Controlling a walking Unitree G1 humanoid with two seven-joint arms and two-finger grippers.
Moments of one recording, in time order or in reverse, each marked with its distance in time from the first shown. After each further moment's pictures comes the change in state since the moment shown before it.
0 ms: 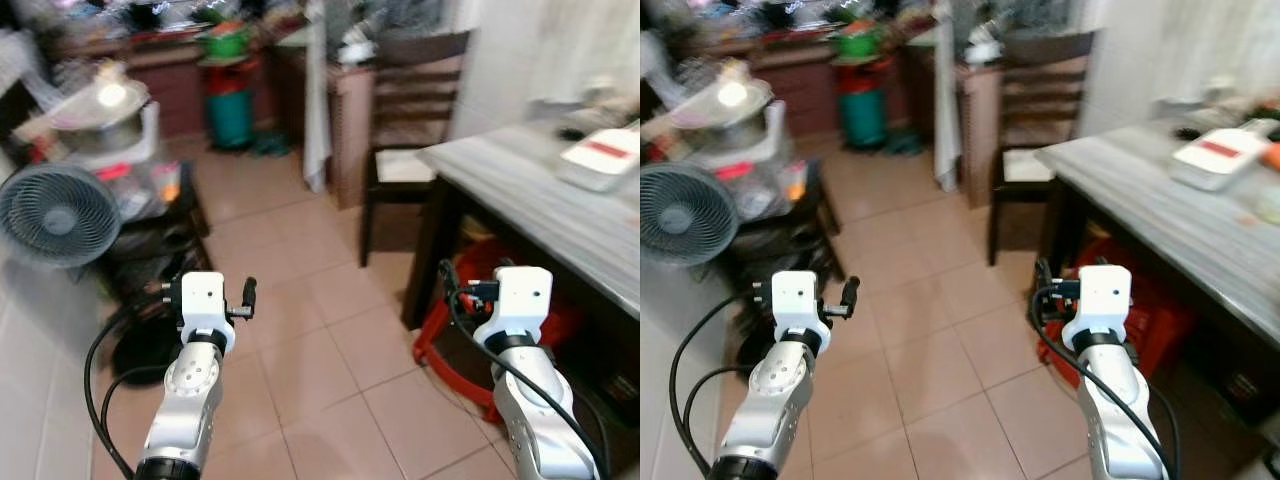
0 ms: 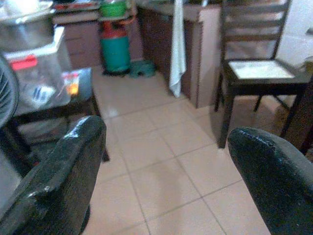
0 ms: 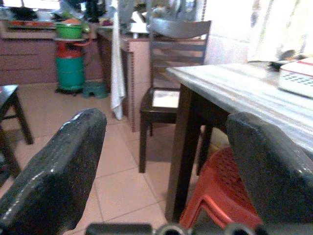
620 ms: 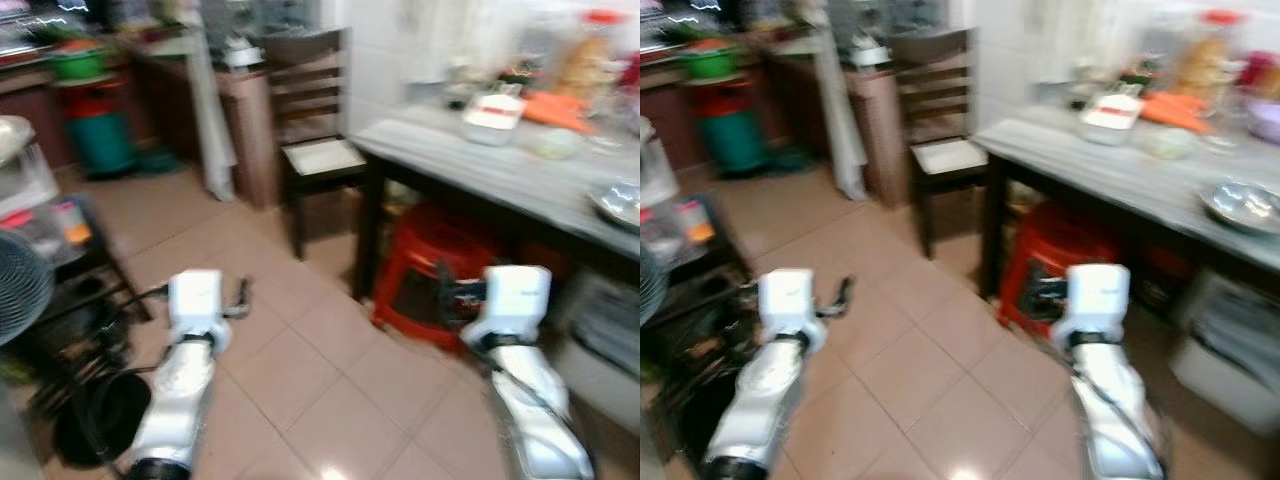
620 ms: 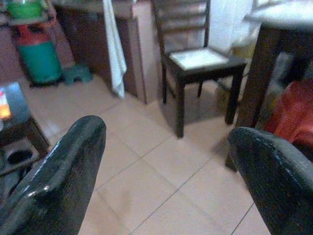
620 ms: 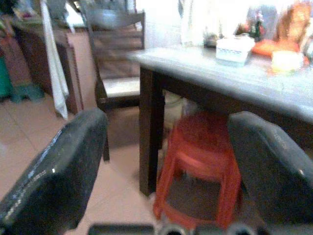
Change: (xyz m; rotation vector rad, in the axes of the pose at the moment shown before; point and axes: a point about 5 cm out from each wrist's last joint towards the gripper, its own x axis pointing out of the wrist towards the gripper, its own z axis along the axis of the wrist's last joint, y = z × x) left arm -0.003 0.014 -0.006 0.010 0.028 0.035; right arm 0.001 0.015 -0.001 0.022 0.003 0.041
